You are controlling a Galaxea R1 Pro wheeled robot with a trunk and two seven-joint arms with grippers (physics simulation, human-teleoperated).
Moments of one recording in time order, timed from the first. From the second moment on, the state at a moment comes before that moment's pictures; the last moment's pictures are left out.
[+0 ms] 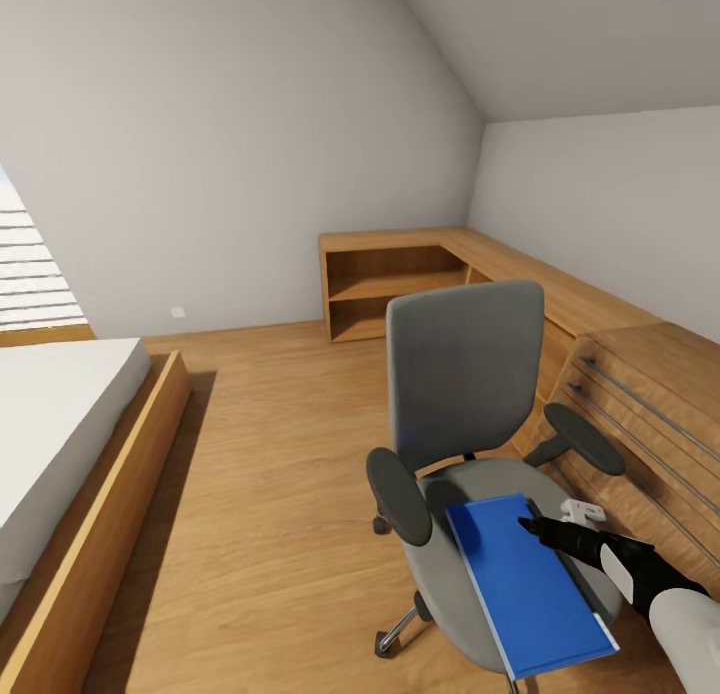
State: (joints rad) left arm 0.02 -0.07 0.20 -0.77 0.19 -0.09 -0.04; right arm -0.75 -0.31 -0.28 -0.25 0.01 0.19 0.42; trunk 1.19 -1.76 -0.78
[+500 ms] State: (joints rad) left arm 0.02 -0.07 0.20 -0.77 0.19 -0.09 -0.04; right arm -0.75 -0.31 -0.29 -0.25 0.00 0.19 0.43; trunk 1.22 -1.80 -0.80
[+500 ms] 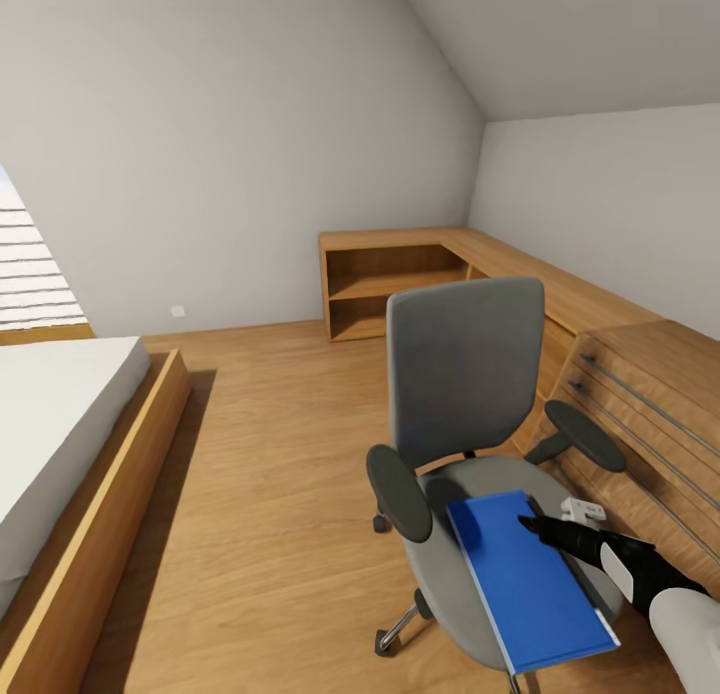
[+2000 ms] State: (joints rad) left arm 0.02 -0.07 0.20 -0.77 0.19 -0.09 -0.04; right arm -0.75 -0.31 -0.29 -0.27 0.01 0.19 0.43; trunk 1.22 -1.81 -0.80
